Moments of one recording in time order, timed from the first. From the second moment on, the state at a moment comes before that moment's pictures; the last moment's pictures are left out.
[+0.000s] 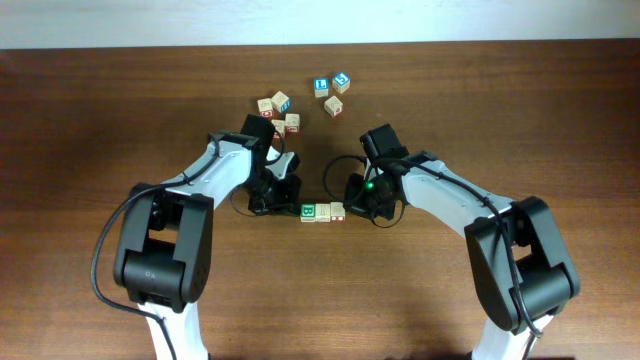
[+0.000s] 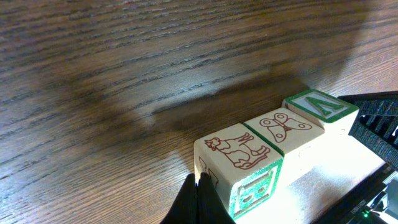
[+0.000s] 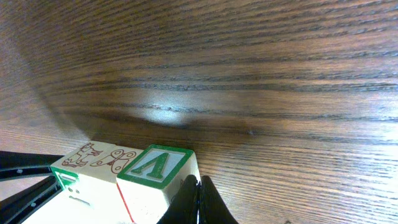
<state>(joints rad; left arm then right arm) -0.26 2.05 1.34 -0.85 0.52 -0.16 0.41 1.93 1.18 -0.56 -0.38 0.67</state>
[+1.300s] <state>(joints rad) -0.26 2.00 1.34 -0.84 0.50 -0.10 0.41 1.93 1.18 -0.56 -0.38 0.67</state>
